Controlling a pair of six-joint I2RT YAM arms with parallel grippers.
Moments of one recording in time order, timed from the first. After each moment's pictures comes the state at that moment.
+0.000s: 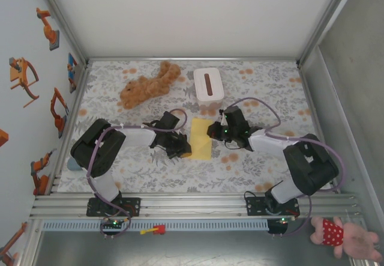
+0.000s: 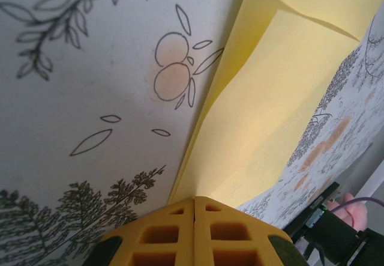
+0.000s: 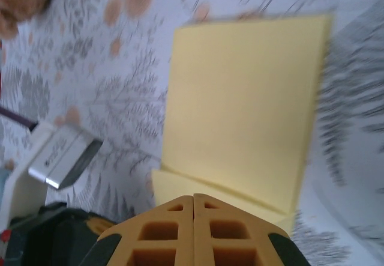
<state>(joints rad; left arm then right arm) -0.73 1.77 0.83 -0.21 0.58 -0.95 0.59 1.53 0.67 0.07 -0.33 0.77</state>
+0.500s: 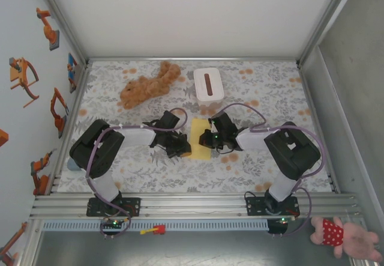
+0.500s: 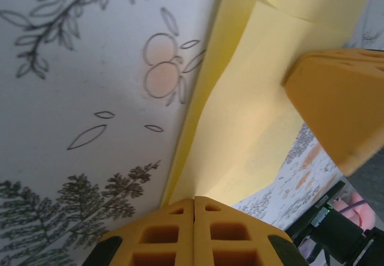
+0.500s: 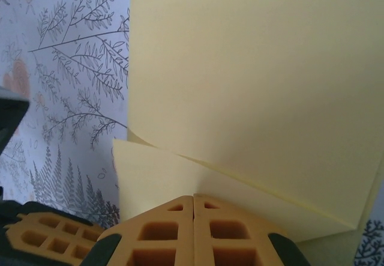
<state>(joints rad) -0.74 1.75 0.83 -0.22 0.57 -0.92 0.66 1.71 0.72 0.08 -0.37 0.81</state>
